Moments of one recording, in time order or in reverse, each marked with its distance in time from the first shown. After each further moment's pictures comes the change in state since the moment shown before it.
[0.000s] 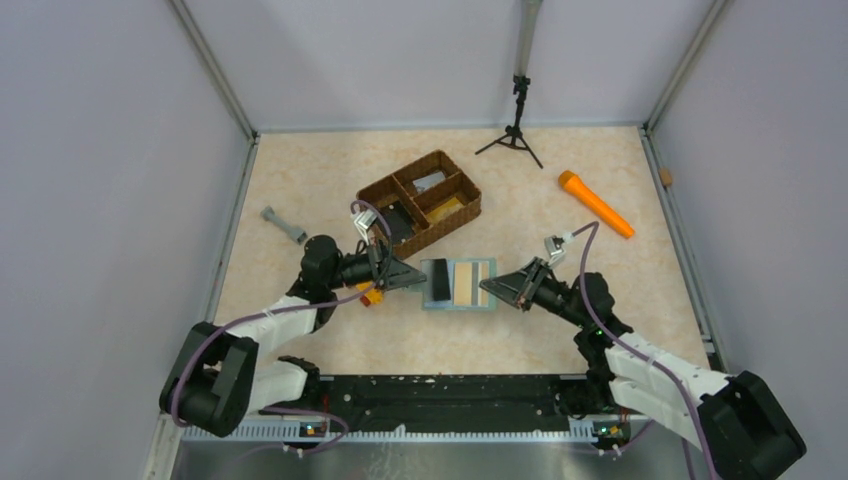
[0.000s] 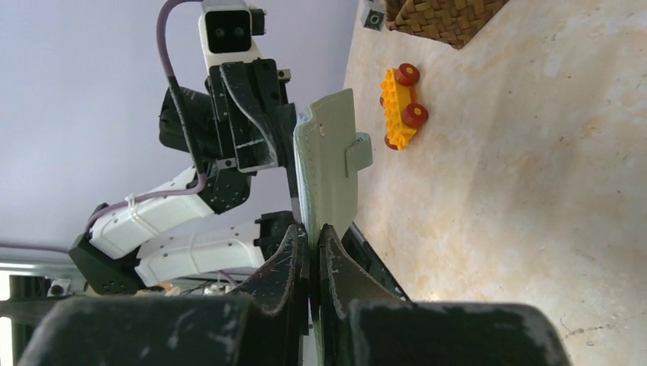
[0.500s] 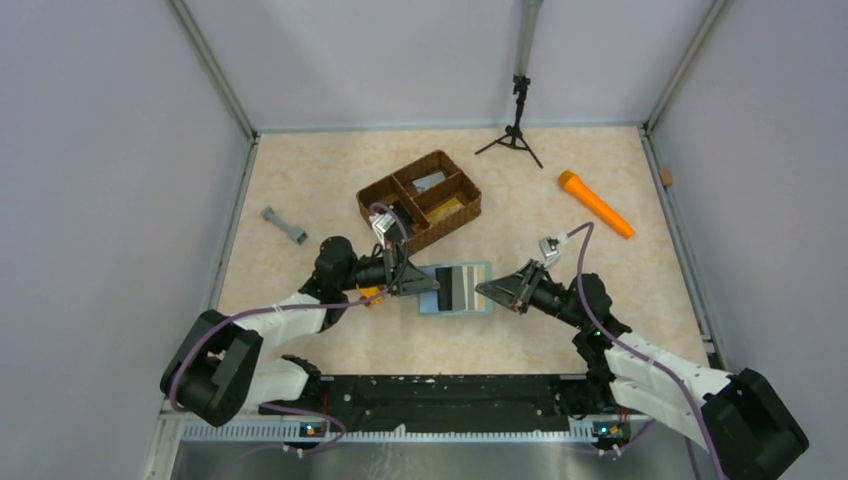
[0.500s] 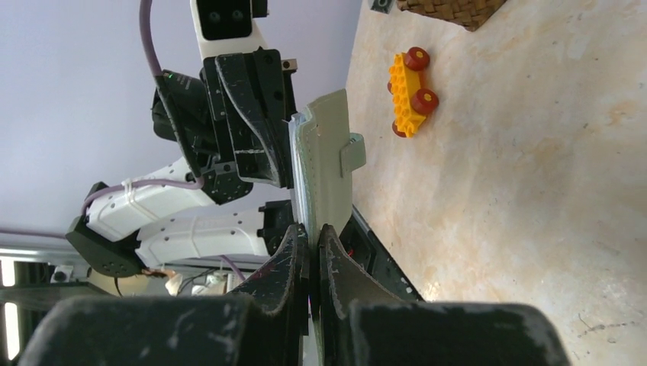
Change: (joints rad) left arm -0.103 0.045 0.031 0.032 -0.024 -0.007; right arm 0.050 -0.003 0.014 -0.017 0.013 -0.009
